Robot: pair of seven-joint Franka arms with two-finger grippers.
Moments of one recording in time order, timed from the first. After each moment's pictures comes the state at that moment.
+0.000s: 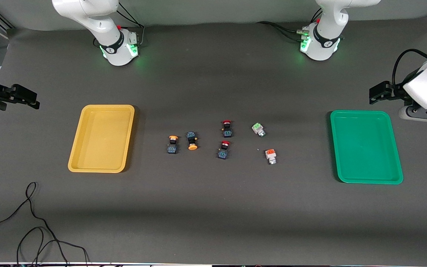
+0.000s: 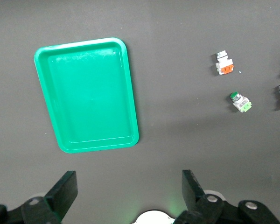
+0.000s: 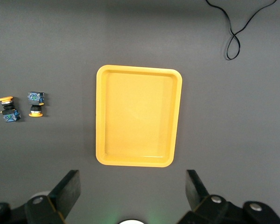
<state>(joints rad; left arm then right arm) -0.05 0.04 -0.03 -1.56 0.02 1.47 0.07 0.06 0.02 -0.07 -1.52 -0.05 1.47 -0.02</state>
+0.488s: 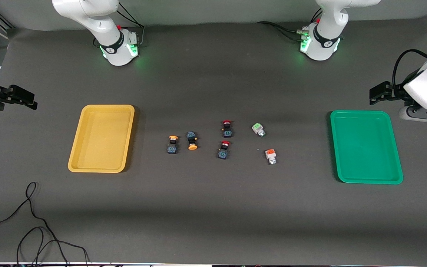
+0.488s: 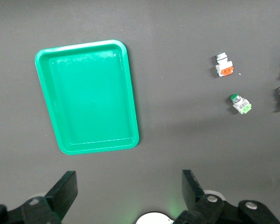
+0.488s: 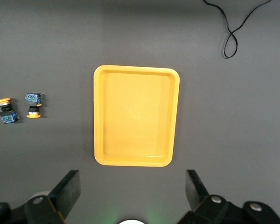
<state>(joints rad) -0.05 0.04 -0.03 -1.56 0.02 1.48 0.07 0.06 0.03 -0.08 -1.52 -0.05 1.47 -0.03</state>
